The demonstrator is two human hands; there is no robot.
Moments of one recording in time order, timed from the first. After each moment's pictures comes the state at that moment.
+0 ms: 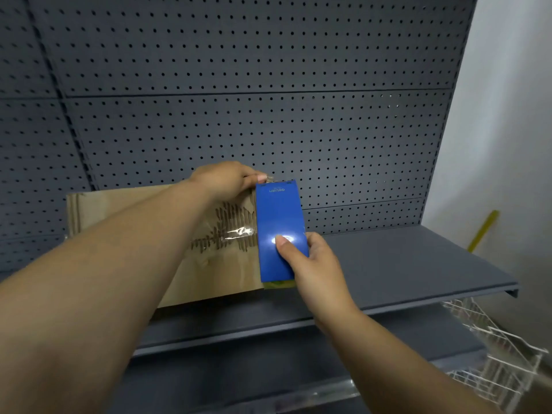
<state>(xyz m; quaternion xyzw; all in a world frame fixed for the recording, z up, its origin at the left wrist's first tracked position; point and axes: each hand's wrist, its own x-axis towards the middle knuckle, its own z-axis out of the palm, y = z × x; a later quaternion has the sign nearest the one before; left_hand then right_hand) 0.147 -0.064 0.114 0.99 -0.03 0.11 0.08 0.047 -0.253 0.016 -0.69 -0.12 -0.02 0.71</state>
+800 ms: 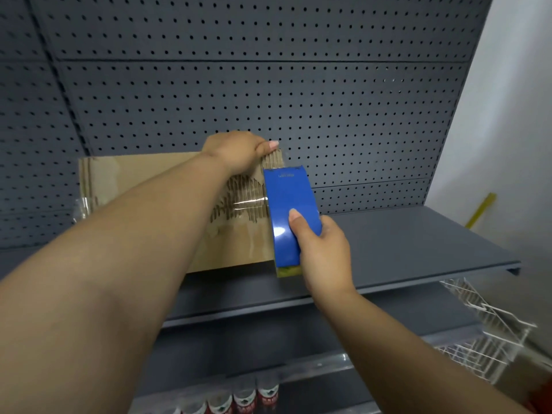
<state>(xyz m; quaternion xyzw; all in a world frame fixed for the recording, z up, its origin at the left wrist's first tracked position) 0.153 -0.070 0.113 0.98 -0.02 0.18 -0.04 0.041 -0.229 0.011 -0.72 -0.04 -0.11 0.68</state>
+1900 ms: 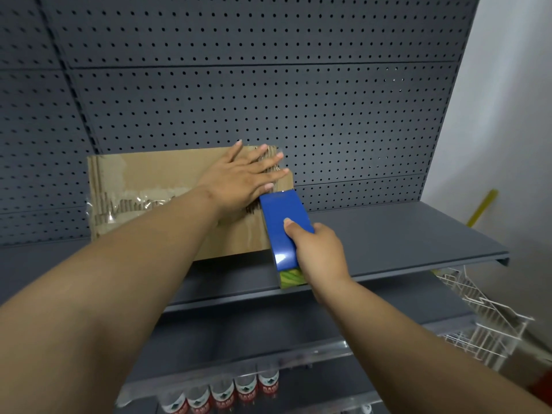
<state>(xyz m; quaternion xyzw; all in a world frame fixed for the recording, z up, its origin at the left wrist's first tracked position) 0.113 -0.066 0.061 0.93 -0.18 0.24 -0.21 0.032 -0.246 0.007 -0.76 -0.02 -0.02 0.64</state>
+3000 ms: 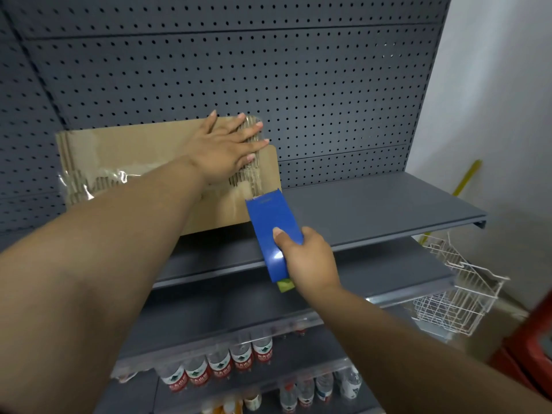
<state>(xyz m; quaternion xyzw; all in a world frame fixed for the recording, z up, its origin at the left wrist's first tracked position) 0.113 -0.077 0.066 0.95 -0.15 0.20 -0.20 0.007 -0.266 -0.037 -0.80 -0.03 -0.01 0.60</state>
